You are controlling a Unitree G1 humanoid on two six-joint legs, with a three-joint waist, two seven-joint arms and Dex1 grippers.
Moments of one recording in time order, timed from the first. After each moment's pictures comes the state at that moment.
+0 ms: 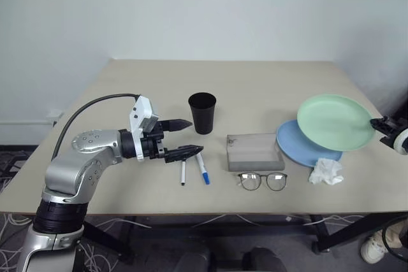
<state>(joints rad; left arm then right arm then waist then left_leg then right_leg) -0.36 0.72 0.05 -0.24 -0.61 0.65 -1.04 -0.61 -0.80 -0.51 0.64 0.47 0.83 0.54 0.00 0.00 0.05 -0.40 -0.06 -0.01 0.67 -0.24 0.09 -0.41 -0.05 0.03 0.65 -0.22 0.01</state>
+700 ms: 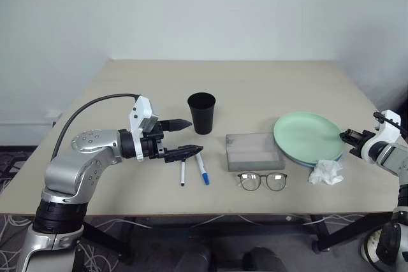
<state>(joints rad) -0.36 0.72 0.05 -0.24 -0.61 0.65 -1.03 -0.50 -0.65 -0.47 0.42 0.49 0.93 0.37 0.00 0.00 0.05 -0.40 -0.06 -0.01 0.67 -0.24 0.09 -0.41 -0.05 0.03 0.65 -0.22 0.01</state>
